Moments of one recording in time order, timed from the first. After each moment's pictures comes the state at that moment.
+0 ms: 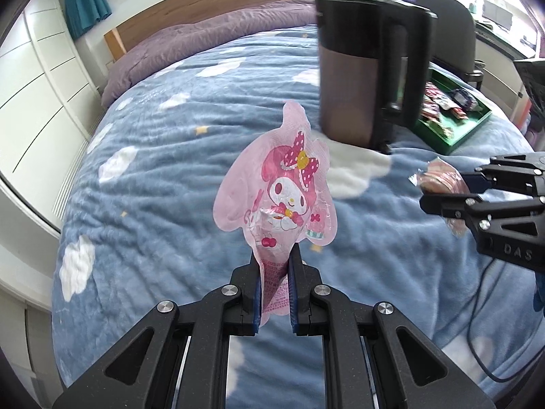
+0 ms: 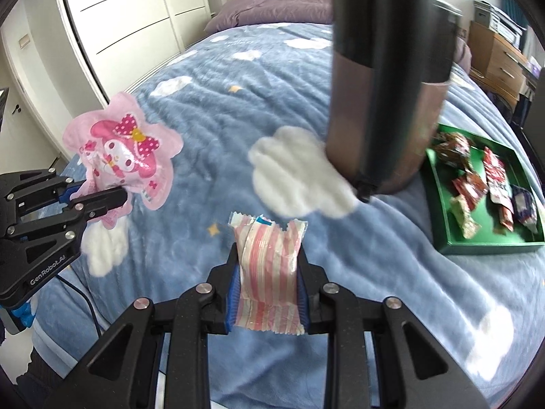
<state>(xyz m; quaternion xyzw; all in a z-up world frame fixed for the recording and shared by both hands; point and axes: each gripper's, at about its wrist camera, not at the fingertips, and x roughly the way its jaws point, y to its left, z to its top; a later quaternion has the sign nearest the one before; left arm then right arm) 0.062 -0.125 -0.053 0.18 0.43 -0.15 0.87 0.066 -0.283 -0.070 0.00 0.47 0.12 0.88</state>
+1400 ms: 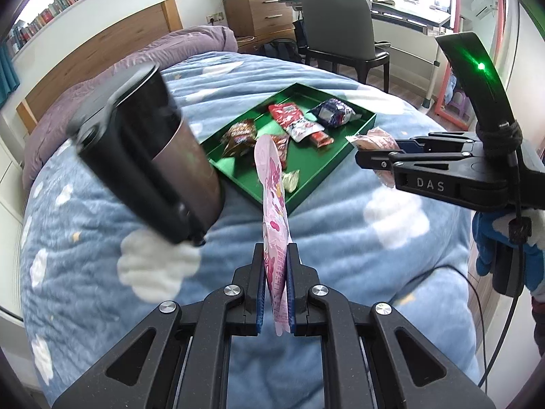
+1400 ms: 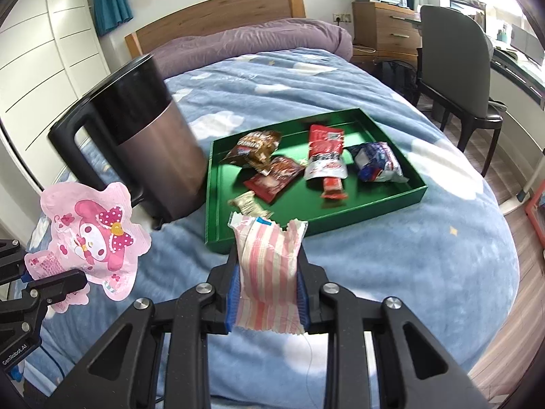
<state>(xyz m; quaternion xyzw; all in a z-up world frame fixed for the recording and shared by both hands) 0.034 -0.355 -0.012 0.22 0.40 -0.31 0.83 0.033 -0.528 -0.047 0.10 0.40 -0.04 0.91</state>
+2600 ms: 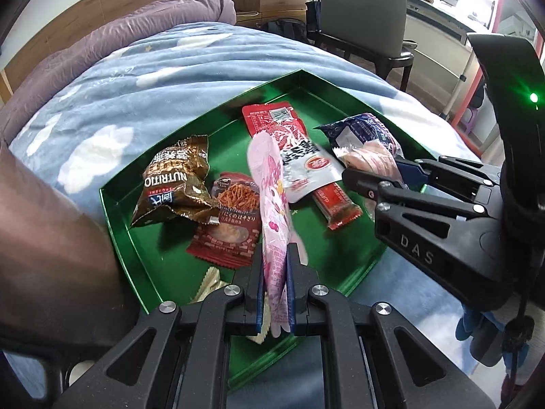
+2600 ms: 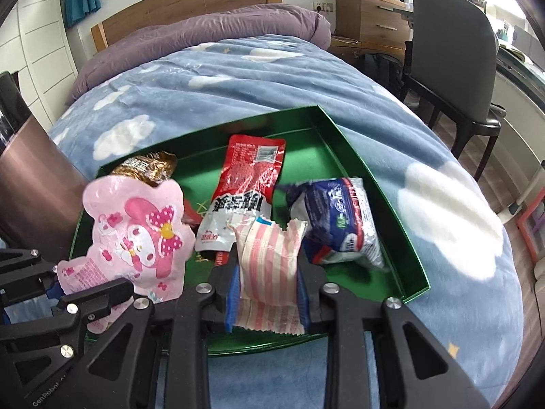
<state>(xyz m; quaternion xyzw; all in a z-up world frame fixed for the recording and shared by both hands) 0.174 -0.502 -0.103 0.18 0.45 -0.30 0.82 0.162 -0.632 -0.124 0.08 0.42 -0.08 0.90</state>
